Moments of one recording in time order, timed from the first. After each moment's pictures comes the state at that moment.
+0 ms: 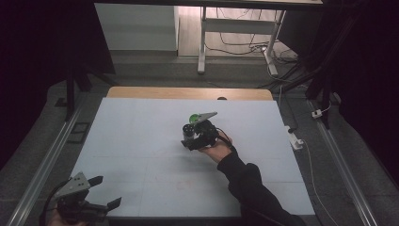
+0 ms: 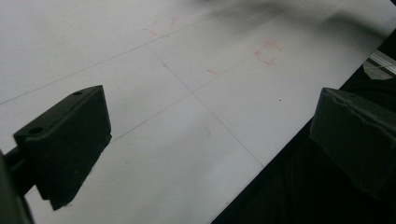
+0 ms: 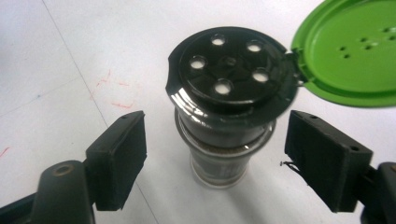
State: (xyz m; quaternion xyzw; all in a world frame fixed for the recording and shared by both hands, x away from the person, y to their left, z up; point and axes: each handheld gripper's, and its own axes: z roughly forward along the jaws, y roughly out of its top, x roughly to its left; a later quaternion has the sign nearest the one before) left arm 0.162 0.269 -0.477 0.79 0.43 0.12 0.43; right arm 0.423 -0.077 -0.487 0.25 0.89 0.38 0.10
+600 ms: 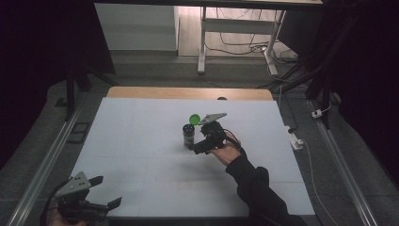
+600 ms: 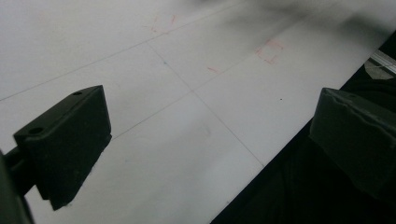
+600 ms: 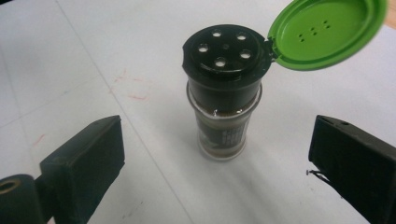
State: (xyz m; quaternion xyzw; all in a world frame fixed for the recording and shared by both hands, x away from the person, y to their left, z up) left arm 0.164 0.268 -0.477 0.79 0.43 0.12 0.42; right arm 0.407 -0.100 -0.470 0.26 0.88 0.39 0.09
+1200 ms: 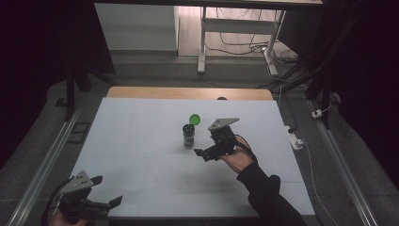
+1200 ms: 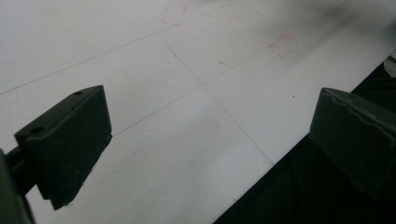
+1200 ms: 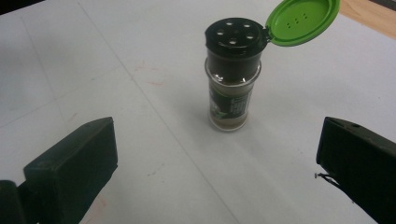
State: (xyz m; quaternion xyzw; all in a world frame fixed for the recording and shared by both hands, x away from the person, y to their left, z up) left arm 0.167 0.265 -0.478 0.79 0.45 0.12 0.40; right arm 0.376 -0.128 -0.450 0.26 0.87 0.40 0.10
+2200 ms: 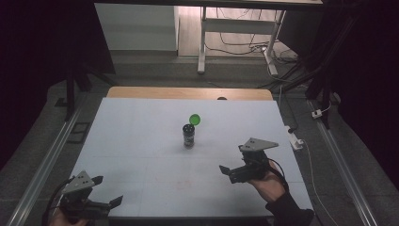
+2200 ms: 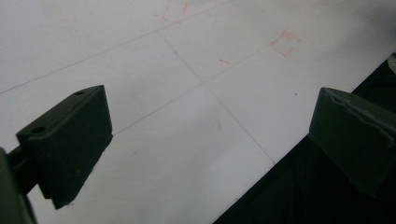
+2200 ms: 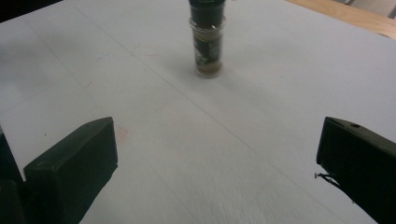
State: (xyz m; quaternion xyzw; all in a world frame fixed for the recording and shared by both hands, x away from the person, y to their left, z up) left arm 0.167 0.264 -0.478 0.79 0.45 0.12 0.39; right arm 0.298 -0.207 -0.431 0.31 0.84 0.42 0.15
